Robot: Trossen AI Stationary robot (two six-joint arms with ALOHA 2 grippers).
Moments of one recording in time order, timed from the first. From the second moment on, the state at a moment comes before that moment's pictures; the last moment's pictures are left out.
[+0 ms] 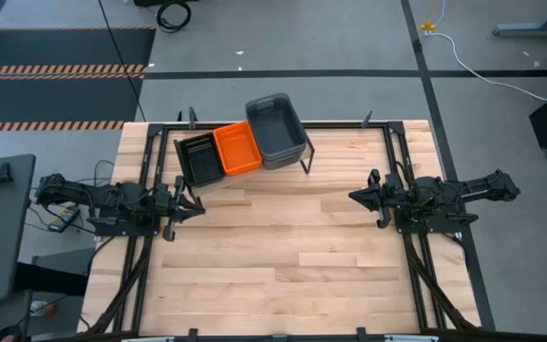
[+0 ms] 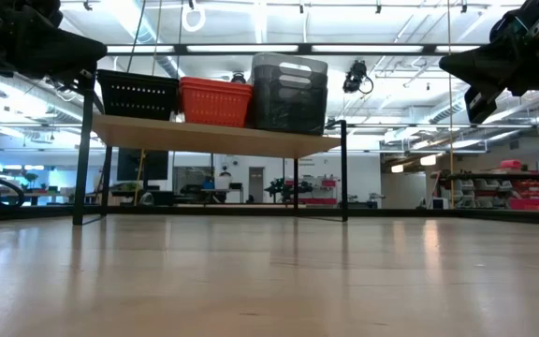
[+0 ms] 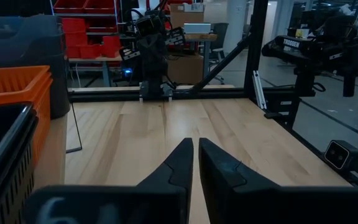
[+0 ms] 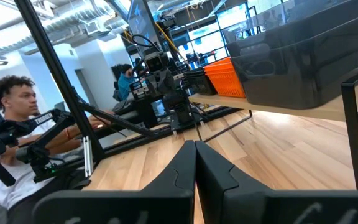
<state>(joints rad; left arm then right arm) -0.21 0.14 0.12 0.01 -0.14 -0.01 0.17 0.09 0.01 0.19 0.24 0.31</state>
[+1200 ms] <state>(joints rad) -0.21 0.14 0.12 0.01 -0.14 -0.01 0.17 0.09 0.01 0.19 0.24 0.31</state>
